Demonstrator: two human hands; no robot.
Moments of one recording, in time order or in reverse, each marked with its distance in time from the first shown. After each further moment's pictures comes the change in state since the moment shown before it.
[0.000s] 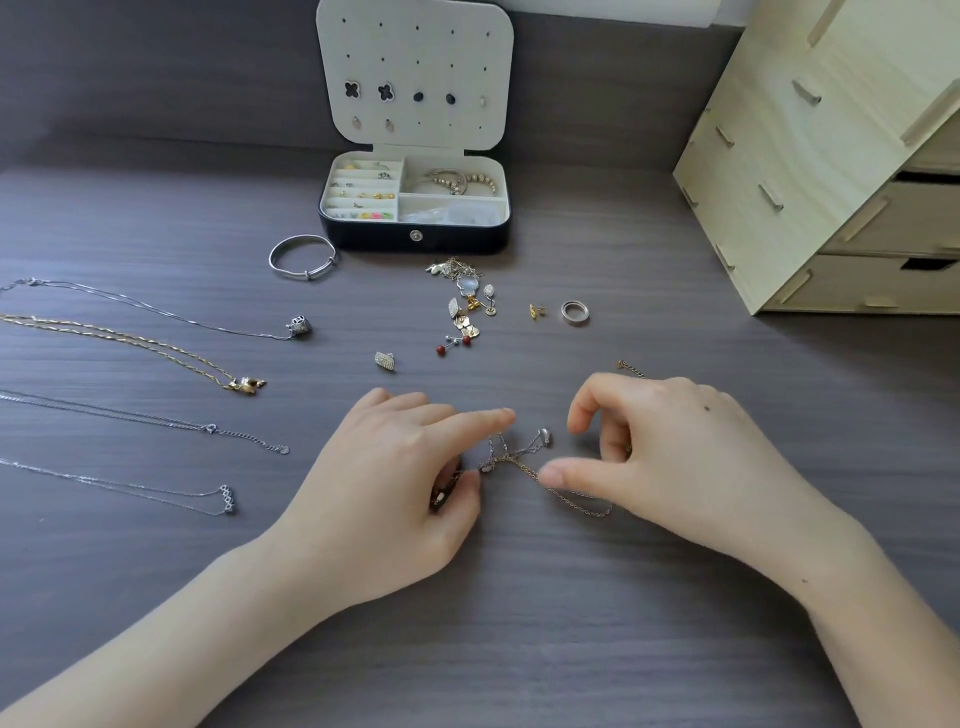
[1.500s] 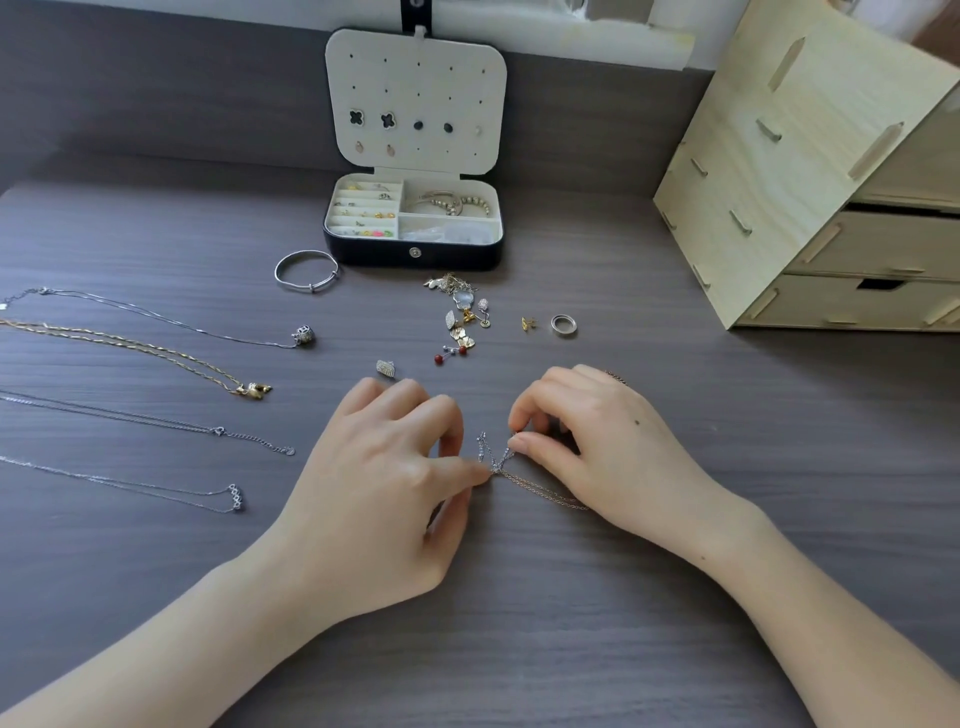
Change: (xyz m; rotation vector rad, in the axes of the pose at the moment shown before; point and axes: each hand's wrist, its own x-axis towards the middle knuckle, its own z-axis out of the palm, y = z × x) left_hand -0.009 0.004 -0.011 0.164 0.103 0.161; right_hand 0.020 -0.001 0.033 0.077 0.214 -0.295
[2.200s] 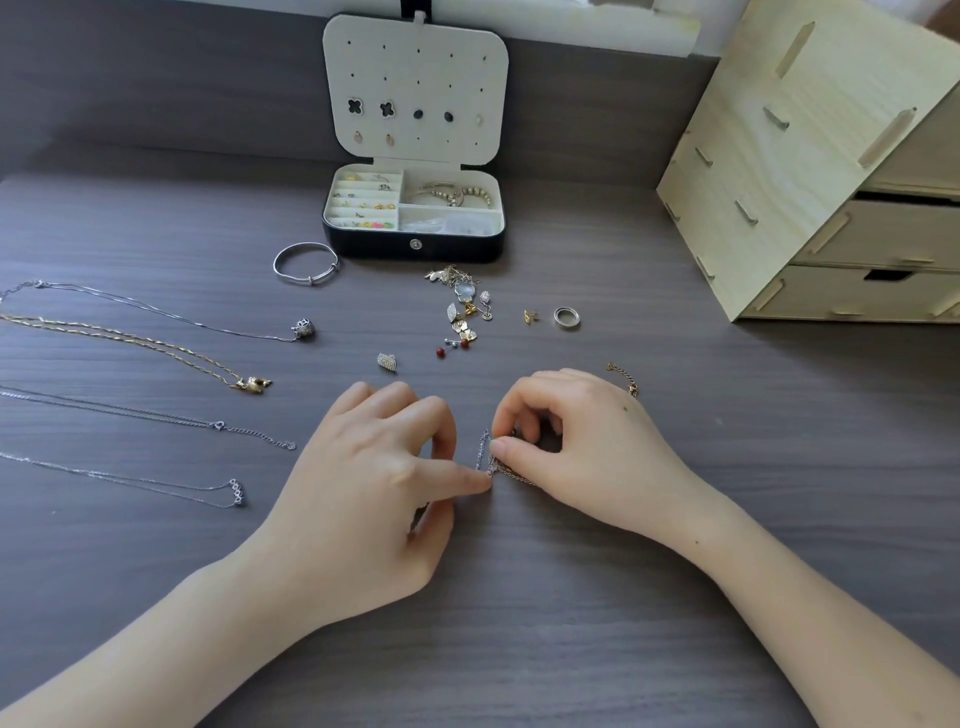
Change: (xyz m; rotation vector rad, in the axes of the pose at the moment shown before) left_hand -0.006 -0.004 -0.003 -0.072 -0.071 -0.025; right_hand 0.002 -0.014 0.001 0.136 -0.077 0.117
